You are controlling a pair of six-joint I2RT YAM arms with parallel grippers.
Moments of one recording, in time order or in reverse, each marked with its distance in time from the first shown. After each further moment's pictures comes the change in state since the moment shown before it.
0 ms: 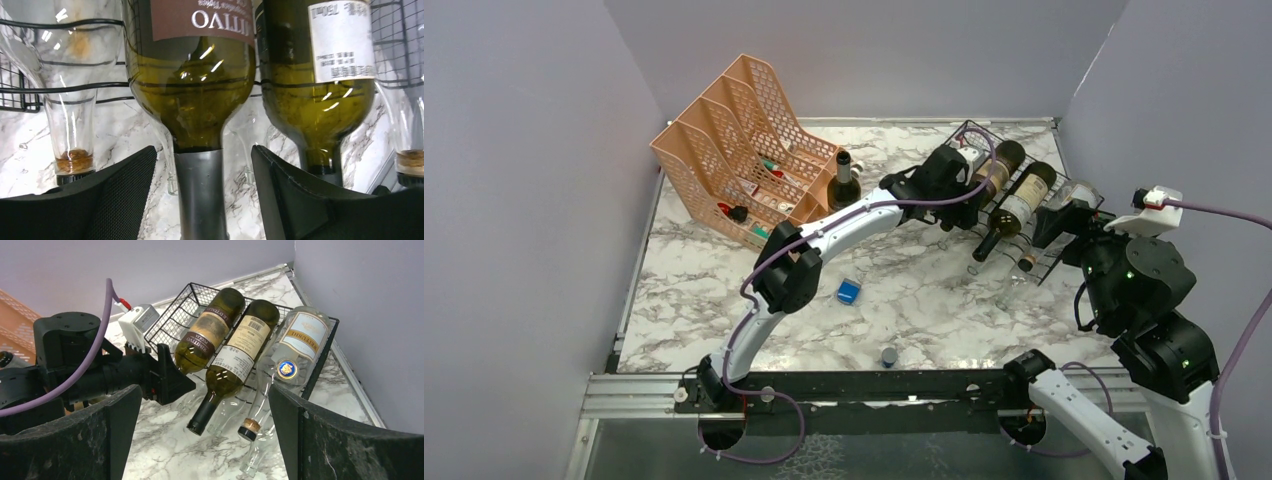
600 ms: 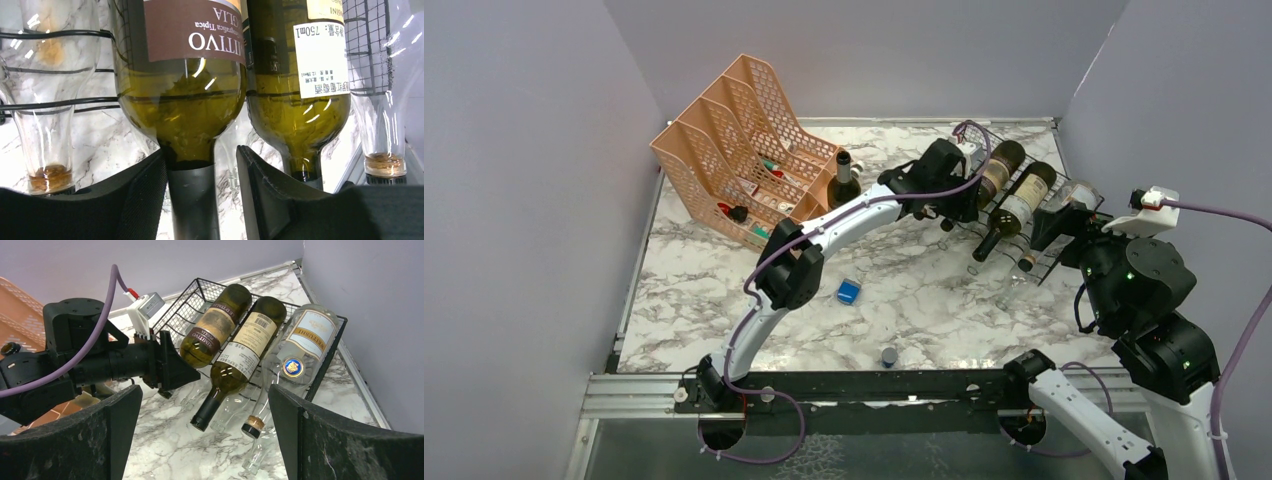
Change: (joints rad) left arm 0.029 0.047 0.046 0.009 0.114 -0.074; right arm 0.000 -0.003 0.000 -0.016 -0.031 -0.001
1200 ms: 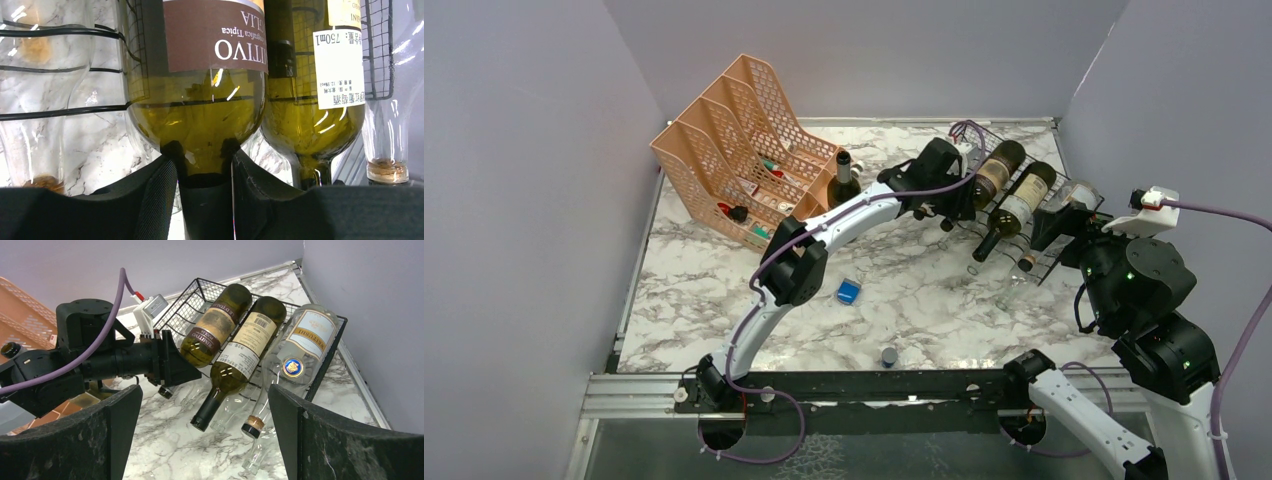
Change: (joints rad) left arm 0.027 0.053 0.039 0.015 0.072 -0.036; right arm 0.000 -0.001 0.000 0.000 -0.001 0.000
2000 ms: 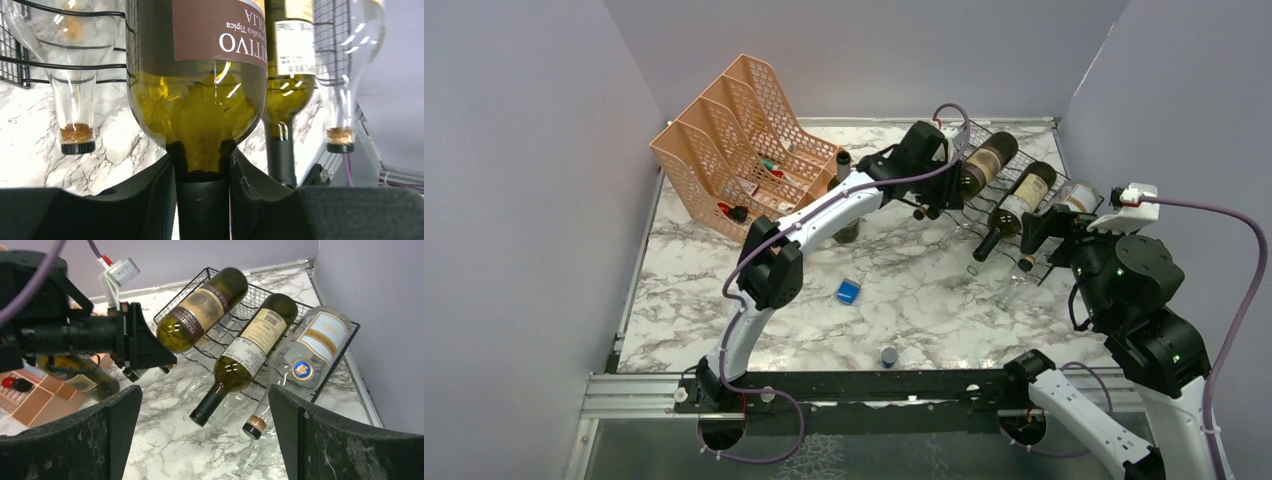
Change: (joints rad) left arm 0.025 -0.144 -0.066 -0.086 0.009 -0.013; right arm 0.000 0.001 -0.035 0.021 -0.058 -0.060
